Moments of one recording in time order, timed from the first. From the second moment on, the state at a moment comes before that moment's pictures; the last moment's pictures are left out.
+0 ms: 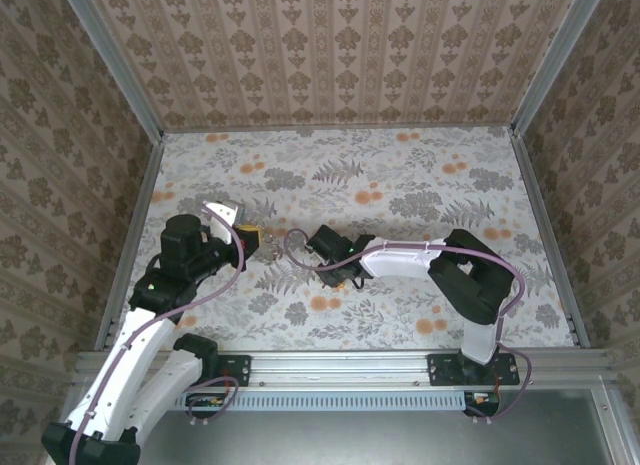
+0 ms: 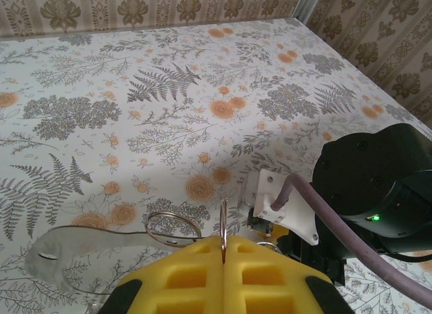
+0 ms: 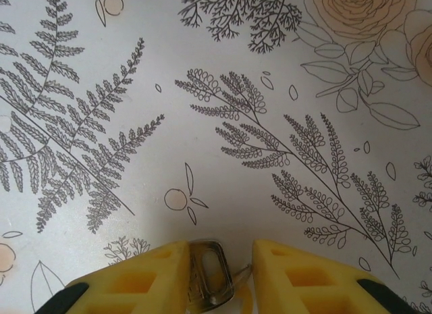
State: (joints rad) left arm -0.37 0.68 0.70 -0.46 0.39 -0.12; right arm 0.90 1.85 1.09 -0.38 0.15 0.15
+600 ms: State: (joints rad) left arm -0.37 0.68 0.70 -0.46 0.39 -0.12; right arm 0.90 1.86 1.10 -0.38 0.17 0.14
